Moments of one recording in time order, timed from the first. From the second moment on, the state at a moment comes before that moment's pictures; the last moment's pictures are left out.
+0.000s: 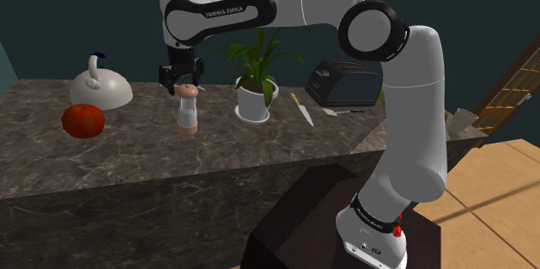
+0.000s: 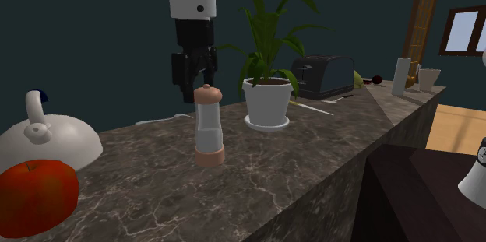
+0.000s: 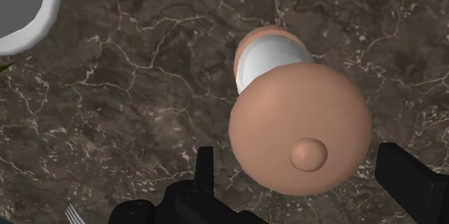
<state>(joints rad) 0.10 0.52 0.21 -1.43 -0.22 1.96 0.34</state>
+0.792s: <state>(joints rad) 0.10 0.52 0.21 -1.42 -0.22 1.94 0.34</state>
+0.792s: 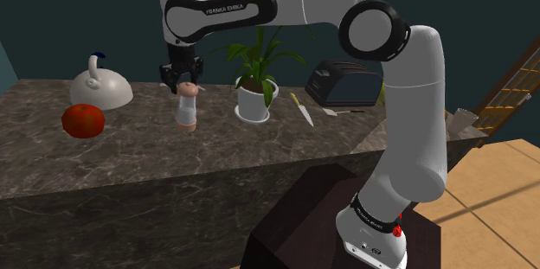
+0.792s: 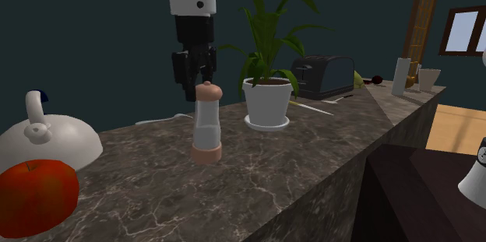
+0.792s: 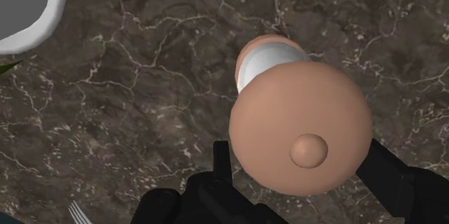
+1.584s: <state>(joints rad) 0.11 0.50 0.21 -1.30 -0.21 1.80 0.32</state>
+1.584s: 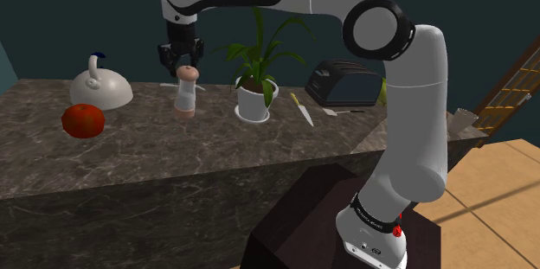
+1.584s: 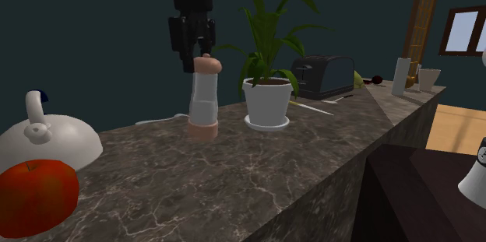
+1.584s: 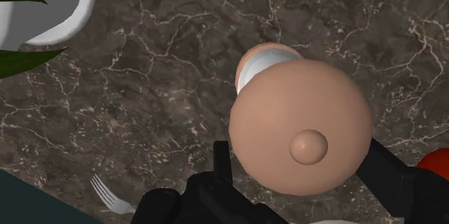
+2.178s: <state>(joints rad) 0.00 0.39 0.19 -1.44 -0.18 1.84 0.20</state>
